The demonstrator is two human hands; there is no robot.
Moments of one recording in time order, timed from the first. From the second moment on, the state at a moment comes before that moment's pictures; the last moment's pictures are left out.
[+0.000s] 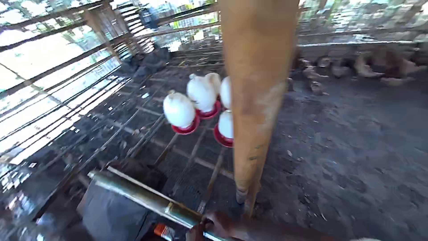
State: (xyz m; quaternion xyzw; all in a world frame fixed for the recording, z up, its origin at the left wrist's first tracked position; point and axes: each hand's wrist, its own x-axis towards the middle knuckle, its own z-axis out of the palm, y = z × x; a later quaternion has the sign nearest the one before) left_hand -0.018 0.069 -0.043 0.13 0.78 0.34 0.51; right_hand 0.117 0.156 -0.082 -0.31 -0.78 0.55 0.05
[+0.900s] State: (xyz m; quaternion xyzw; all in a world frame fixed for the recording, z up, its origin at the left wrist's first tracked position) left_hand -0.012 0.062 -0.052 0.18 0.84 0.20 0.47; right_hand 0.092 0.184 -0.034 -0.55 -0.39 0.72 -0.16
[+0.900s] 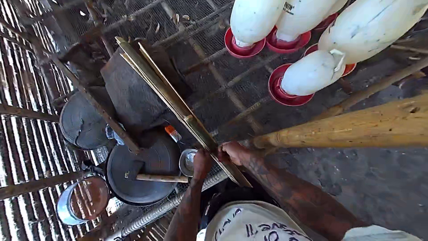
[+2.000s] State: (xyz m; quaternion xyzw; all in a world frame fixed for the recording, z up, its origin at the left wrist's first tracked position) left_hand -0.044 0.108 -0.041 0.29 0.80 0.08 0.52; right_hand 0.084 0.135 -0.022 -0.44 -0.75 0.44 -0.24
